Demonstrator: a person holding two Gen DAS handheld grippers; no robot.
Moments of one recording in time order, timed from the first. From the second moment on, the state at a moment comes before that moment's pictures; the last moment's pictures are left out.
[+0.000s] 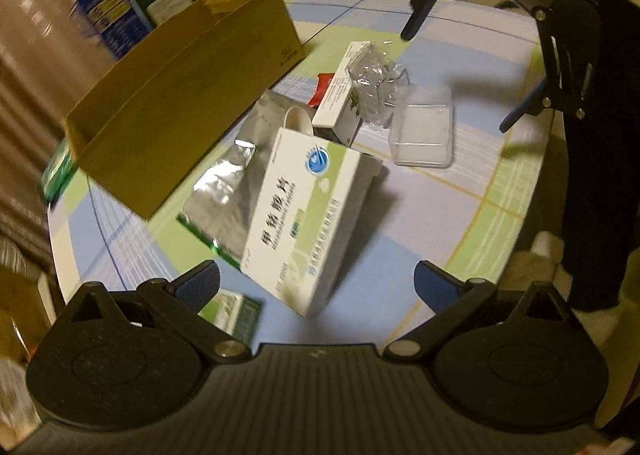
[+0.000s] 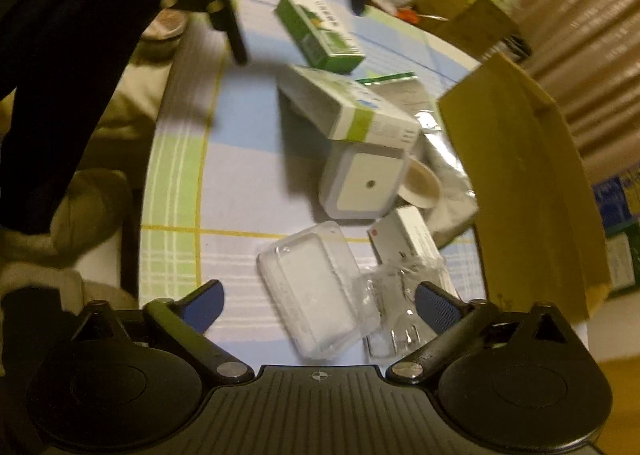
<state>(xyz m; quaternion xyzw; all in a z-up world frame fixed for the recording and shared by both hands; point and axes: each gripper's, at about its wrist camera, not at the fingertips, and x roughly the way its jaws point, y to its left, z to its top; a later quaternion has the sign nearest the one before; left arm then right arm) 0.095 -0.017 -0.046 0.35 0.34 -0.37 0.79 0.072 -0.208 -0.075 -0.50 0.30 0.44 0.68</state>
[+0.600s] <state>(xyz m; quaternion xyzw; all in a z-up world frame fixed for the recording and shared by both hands) 0.166 -0.034 -0.058 0.36 0.35 -0.51 0.70 0.132 -0.192 -0.103 -0.51 0.36 0.50 0.59</state>
